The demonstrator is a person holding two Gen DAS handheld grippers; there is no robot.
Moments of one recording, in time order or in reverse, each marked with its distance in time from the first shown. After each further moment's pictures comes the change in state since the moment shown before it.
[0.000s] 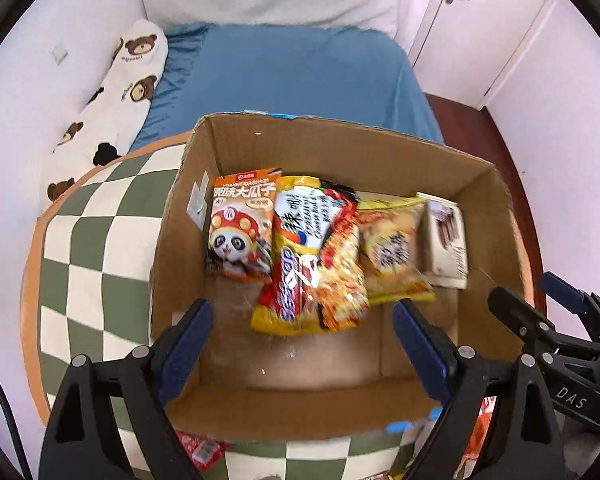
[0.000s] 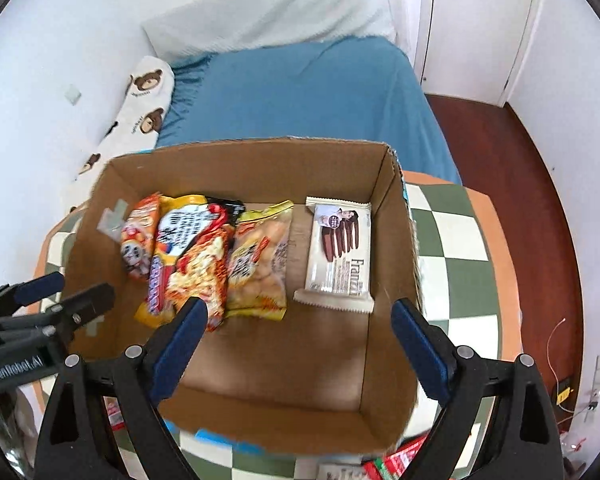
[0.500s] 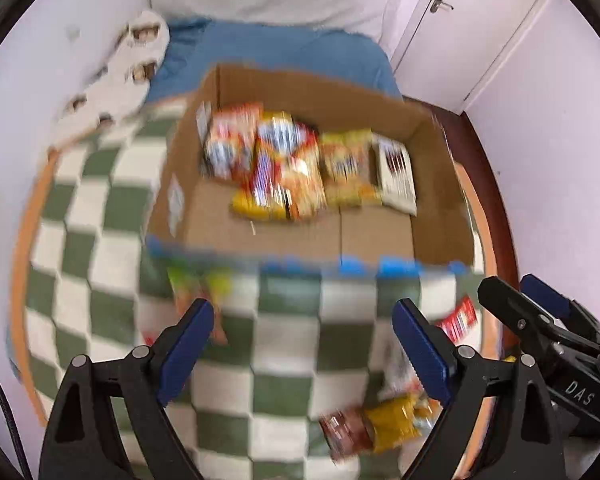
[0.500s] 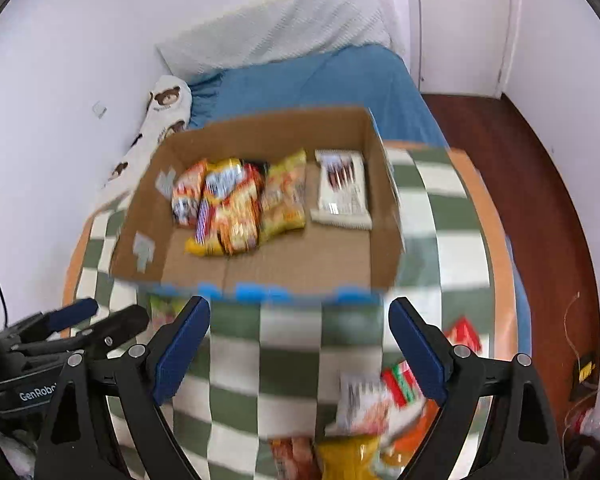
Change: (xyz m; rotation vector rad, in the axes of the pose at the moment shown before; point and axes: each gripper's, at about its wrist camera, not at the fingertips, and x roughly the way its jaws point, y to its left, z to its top) left arm -0.056 -0.014 -0.121 -0.062 0.005 -0.091; right arm -0.087 -0.011 -0.113 0.064 -0.033 0.067
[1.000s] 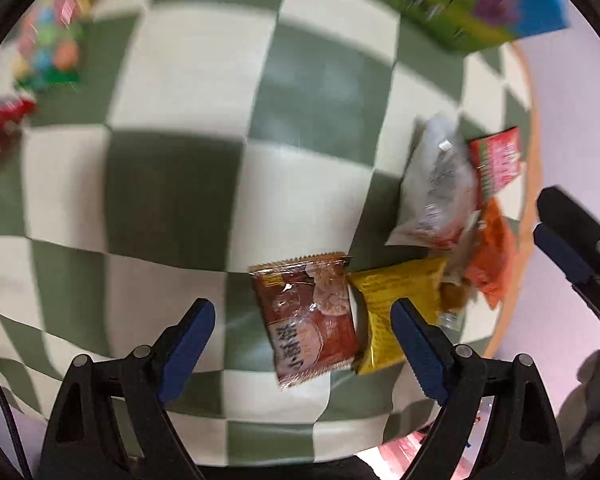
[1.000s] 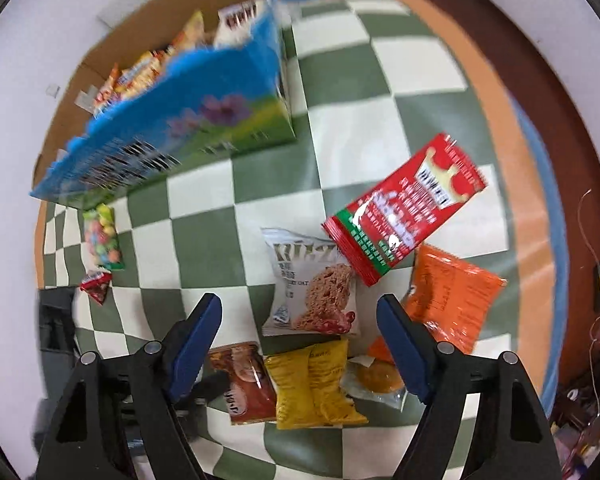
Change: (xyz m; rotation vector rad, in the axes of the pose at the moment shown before) left arm 0.172 -0.031 -0.142 -0.122 0.492 -0.096; right arm 0.087 -0.098 -0.116 0.178 0.300 0.039
